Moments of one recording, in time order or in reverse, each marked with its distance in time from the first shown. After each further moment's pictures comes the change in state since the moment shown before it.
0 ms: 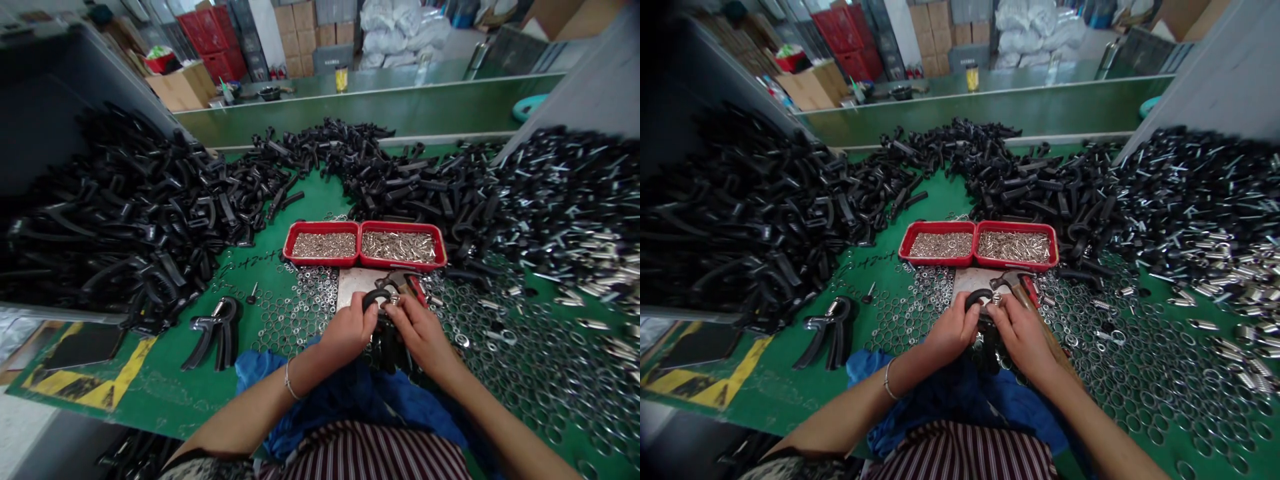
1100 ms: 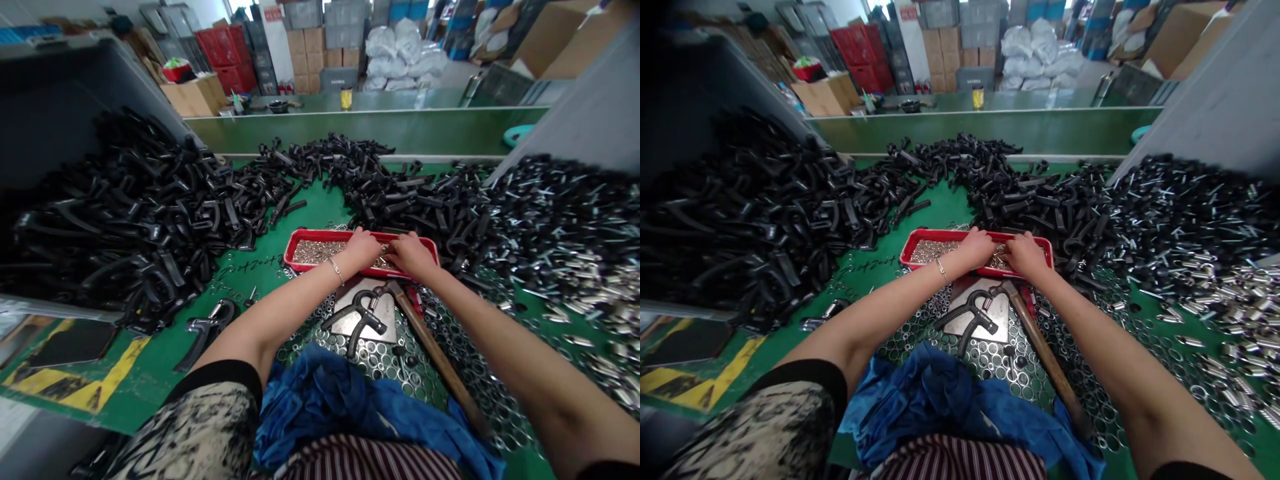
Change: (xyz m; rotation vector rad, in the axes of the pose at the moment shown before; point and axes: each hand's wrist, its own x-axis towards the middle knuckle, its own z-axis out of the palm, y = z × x) left_hand 0.187 0.013 -0.038 0.751 0.015 0.499; right_hand 0.172 0.048 -0.047 -0.857 -0.004 -0.255
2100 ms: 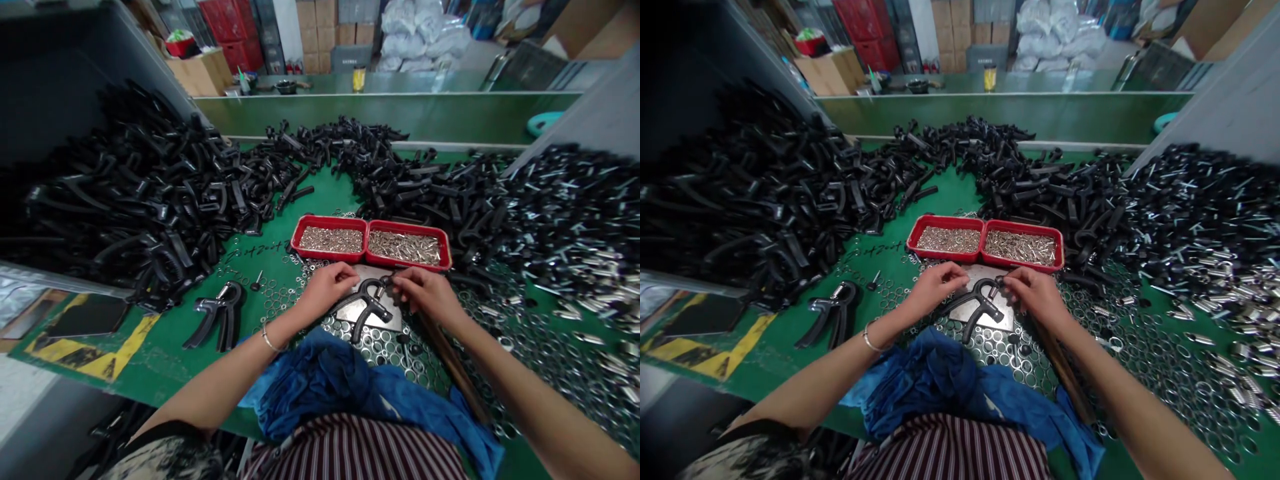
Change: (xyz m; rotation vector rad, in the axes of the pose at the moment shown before) left_hand -0.159 0.022 0.005 -0.970 0.284 -0.416; right_hand -0.100 -0.050 -0.014 1.144 -0.178 0.370
